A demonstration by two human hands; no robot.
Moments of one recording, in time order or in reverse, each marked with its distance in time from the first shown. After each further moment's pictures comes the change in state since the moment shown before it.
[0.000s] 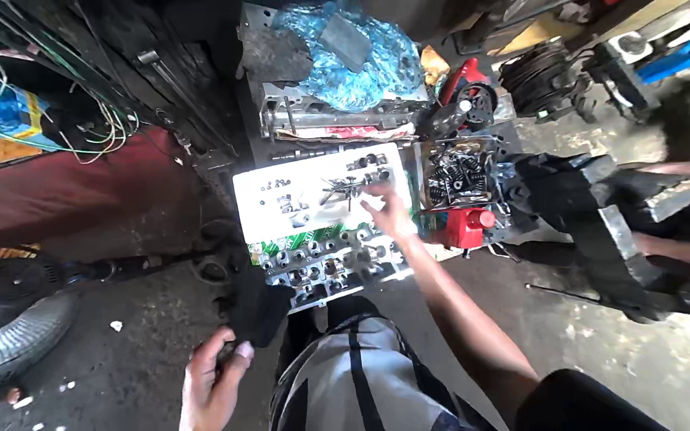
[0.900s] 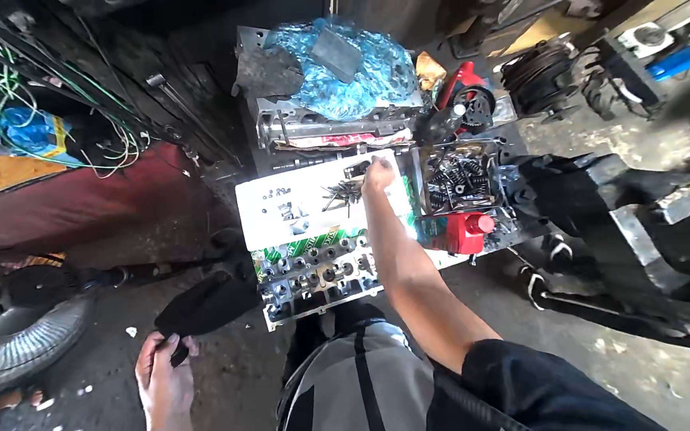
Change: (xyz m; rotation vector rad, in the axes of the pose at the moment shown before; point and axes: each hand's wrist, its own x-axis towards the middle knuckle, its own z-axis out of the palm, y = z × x) left_hand 0.007 -0.060 -0.041 -0.307 0.504 -0.164; right_hand 0.152 0.048 0.040 0.501 0.741 0.652
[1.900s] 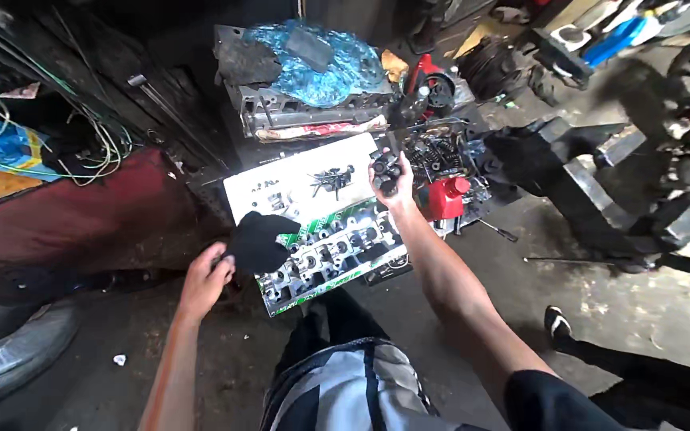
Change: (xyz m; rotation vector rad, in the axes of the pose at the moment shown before) left_hand 0.076 -0.011 0.056 0.612 -0.625 0.056; right_hand -0.014 0.034 -0.132 1.142 -0.871 0.196
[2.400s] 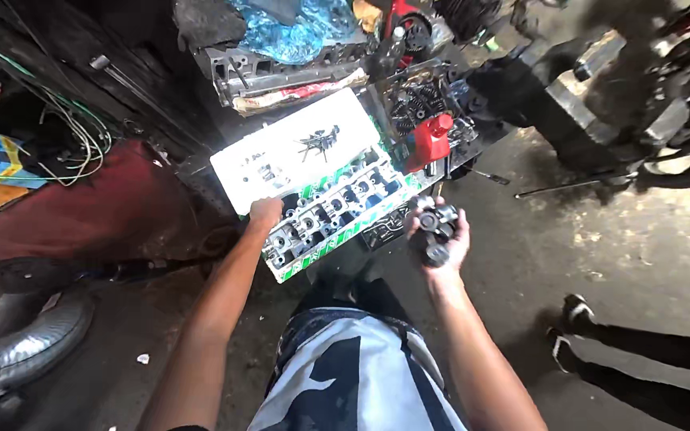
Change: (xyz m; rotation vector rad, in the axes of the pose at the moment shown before) left_hand 0.107 -0.030 0.139 1.223 -0.563 0.041; right_hand -0.296 0.026 0.021 0.358 0.198 -0.279
